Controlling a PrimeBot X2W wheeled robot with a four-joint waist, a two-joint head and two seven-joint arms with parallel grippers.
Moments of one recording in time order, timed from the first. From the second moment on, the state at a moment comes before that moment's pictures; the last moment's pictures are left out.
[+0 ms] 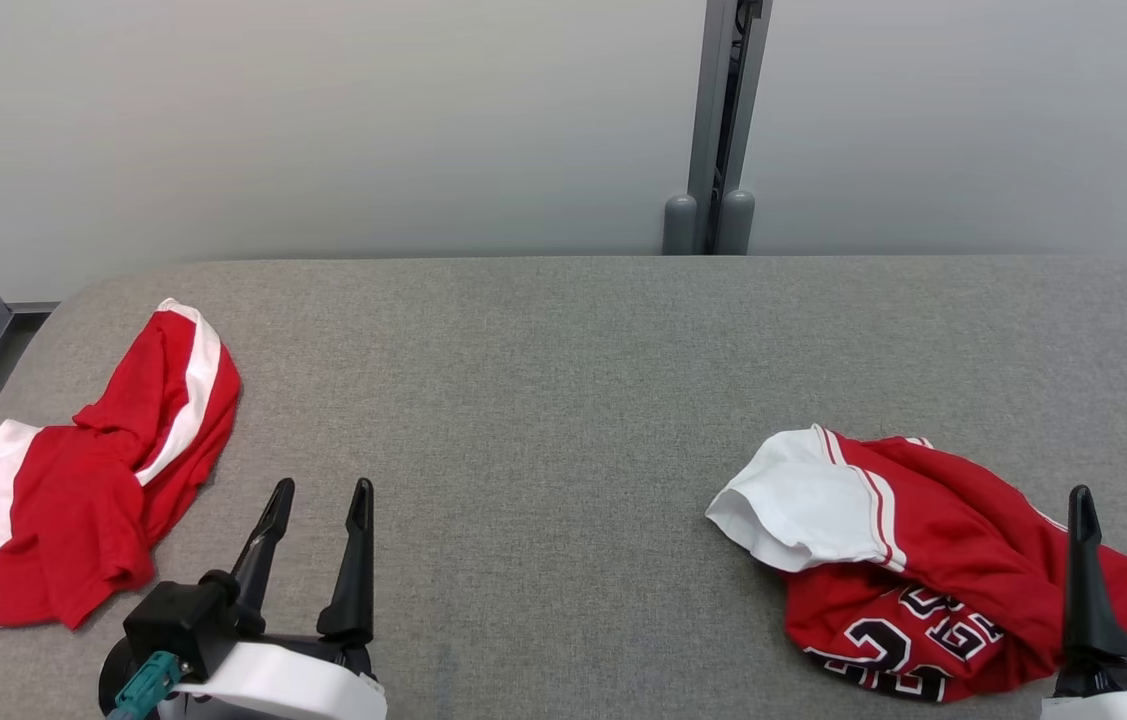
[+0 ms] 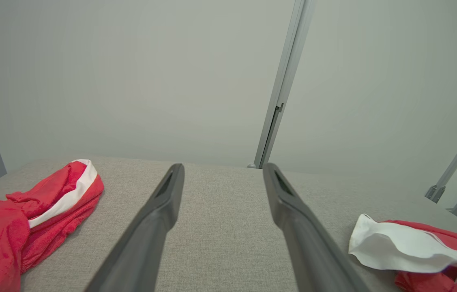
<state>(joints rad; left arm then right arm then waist) -0.04 0.30 -0.43 0.03 -0.60 0.20 -0.26 0.15 -0.05 -0.13 -0.09 0.25 0.13 -0.22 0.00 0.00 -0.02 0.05</state>
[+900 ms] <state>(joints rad) -0.36 0.12 -0.60 0.26 -0.93 0.06 0.40 0.01 -0.05 -0.12 -0.08 0.24 0.13 -0.23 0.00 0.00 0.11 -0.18</state>
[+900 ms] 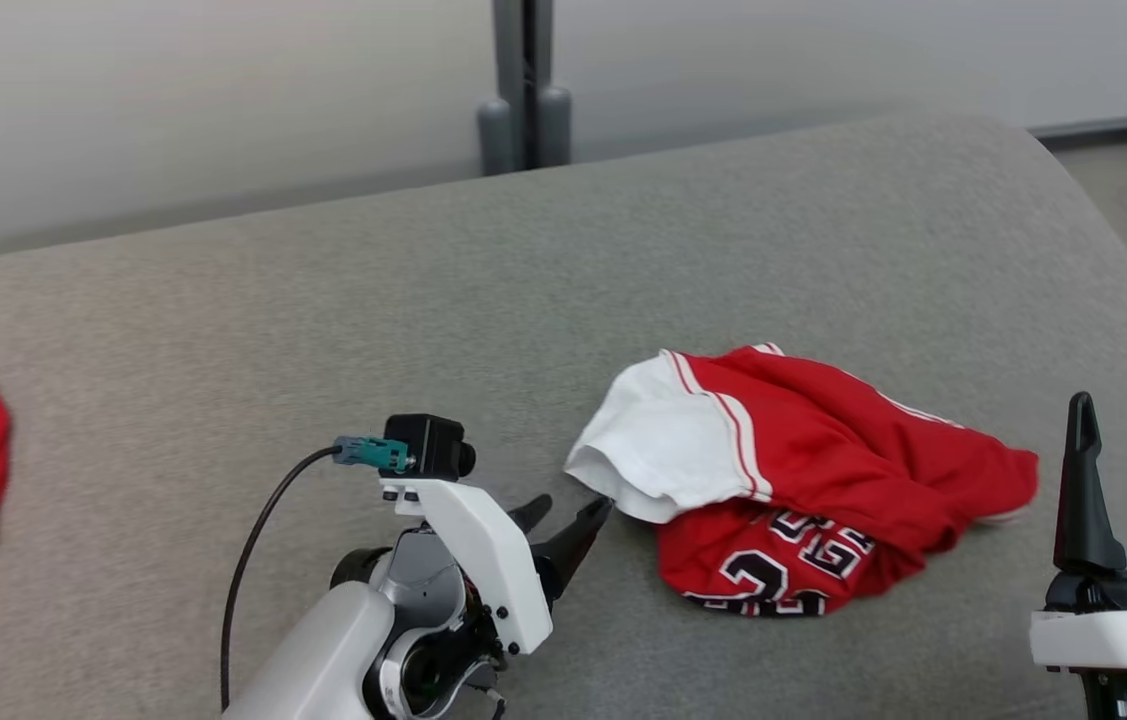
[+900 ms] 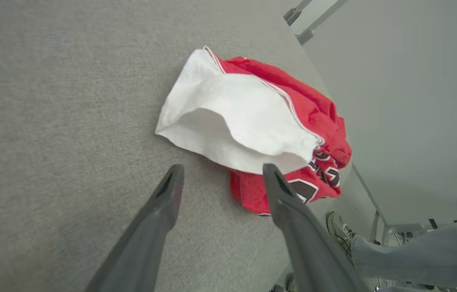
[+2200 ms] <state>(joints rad) -0.49 0.05 -0.55 0.42 -1.18 -0.03 0.34 -0.01 -0.05 -0.11 -0.02 0.25 0.13 -0.26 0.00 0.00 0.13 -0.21</state>
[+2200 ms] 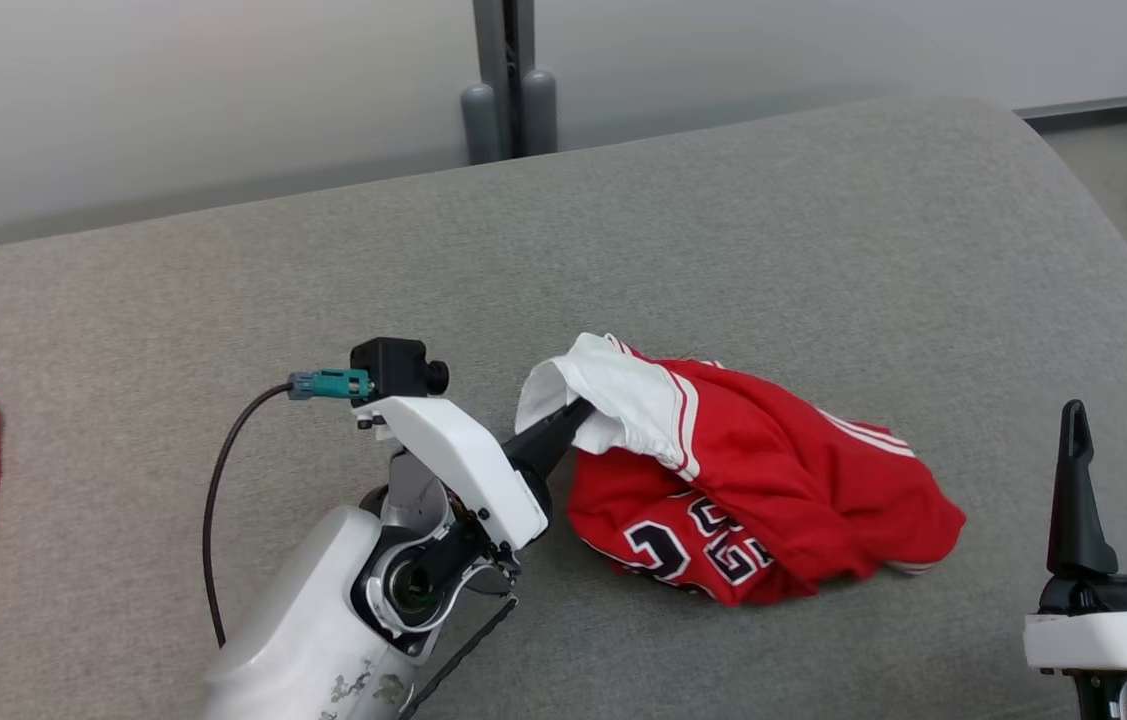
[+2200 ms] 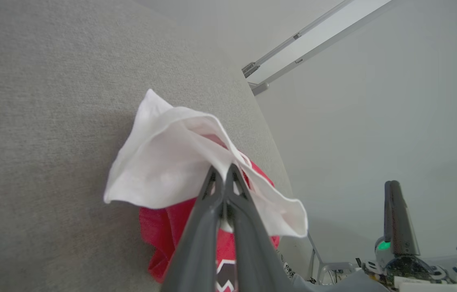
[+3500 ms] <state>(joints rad) -0.23 0.32 -0.47 0.12 -0.90 0.13 -0.03 0.03 -0.06 -0.09 -0.04 0.25 0.13 -0.22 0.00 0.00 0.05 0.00</state>
